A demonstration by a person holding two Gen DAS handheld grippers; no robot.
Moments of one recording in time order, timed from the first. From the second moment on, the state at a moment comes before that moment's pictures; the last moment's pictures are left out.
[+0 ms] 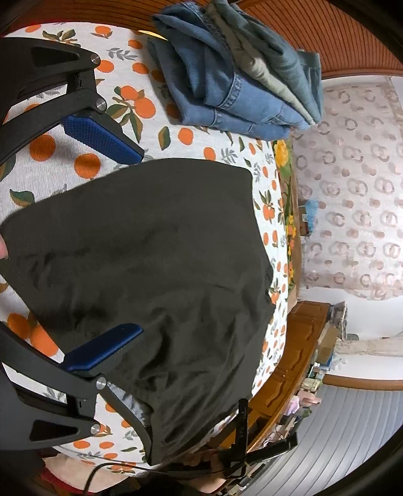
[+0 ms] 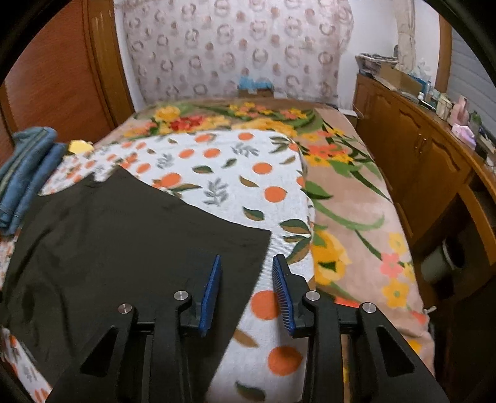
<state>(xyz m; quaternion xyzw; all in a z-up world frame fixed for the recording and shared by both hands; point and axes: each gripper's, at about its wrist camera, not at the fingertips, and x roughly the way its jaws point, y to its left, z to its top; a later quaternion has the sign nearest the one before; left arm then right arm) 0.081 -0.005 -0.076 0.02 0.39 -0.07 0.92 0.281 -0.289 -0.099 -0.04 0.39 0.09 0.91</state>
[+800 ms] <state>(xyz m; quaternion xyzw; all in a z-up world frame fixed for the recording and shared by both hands) 0.069 0.004 -0.085 0.03 0.40 -0.07 0.91 0.212 -0.286 -0.043 -0.05 0.34 0.05 0.94</state>
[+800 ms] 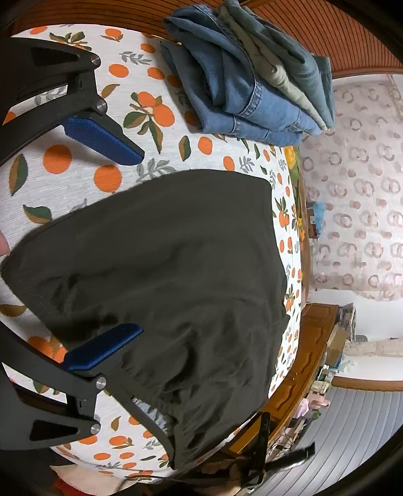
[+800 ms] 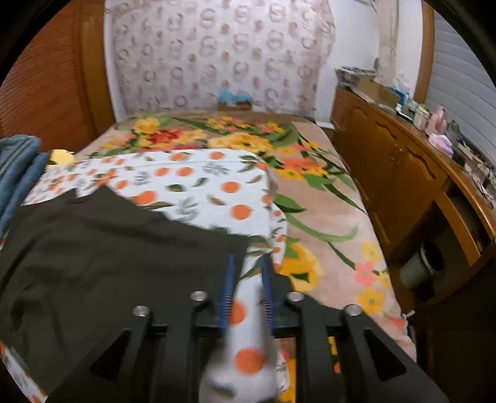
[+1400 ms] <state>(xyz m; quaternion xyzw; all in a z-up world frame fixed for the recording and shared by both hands) 0.034 0.027 -0.076 0.00 0.39 -0.07 0.92 0.048 -0.146 -0.061 -0.11 0.33 0.29 0.89</state>
